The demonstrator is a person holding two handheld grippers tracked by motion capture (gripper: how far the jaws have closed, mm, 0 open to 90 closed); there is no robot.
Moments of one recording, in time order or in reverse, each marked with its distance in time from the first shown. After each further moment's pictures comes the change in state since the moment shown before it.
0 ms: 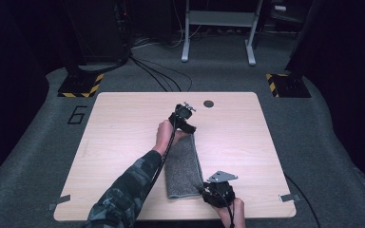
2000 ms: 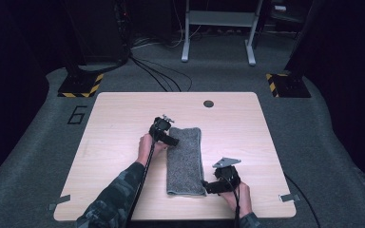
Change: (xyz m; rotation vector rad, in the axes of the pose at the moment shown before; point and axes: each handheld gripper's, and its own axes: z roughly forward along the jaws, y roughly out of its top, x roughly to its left) left arm 0.037 -0.079 0.005 0.034 -0.005 -0.111; right arm -0.049 0.029 0.016 0.043 -0.021 -0.071
